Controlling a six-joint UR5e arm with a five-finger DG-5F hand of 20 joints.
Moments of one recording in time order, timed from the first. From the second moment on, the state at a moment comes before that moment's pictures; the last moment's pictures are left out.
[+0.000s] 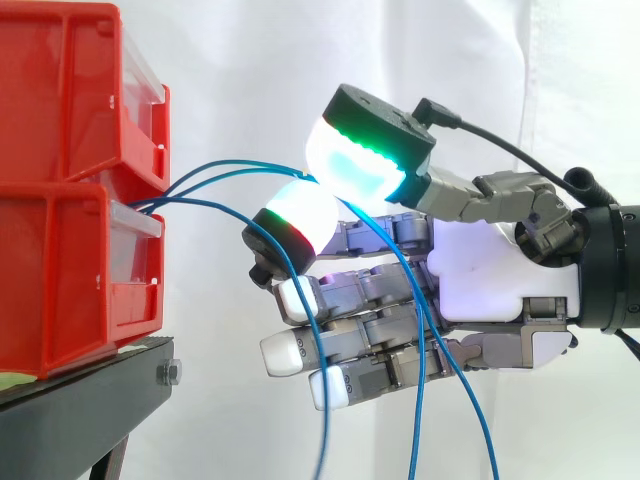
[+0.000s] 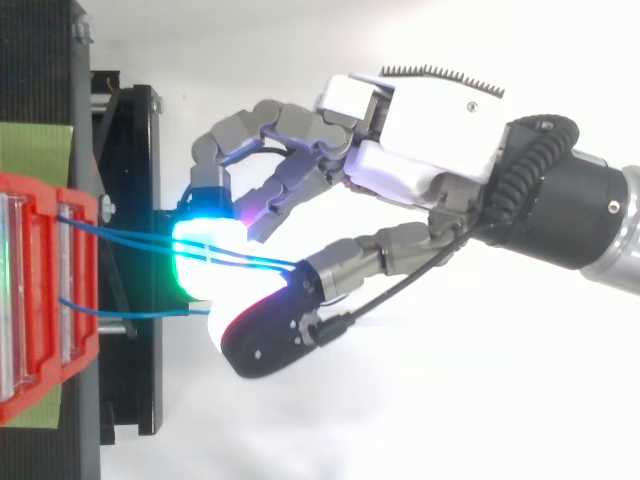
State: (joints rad) arm 0.20 -2.32 -1.16 -2.80 -1.14 0.05
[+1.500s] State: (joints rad) arm 0.20 -2.32 -1.16 -2.79 -1.14 0.05
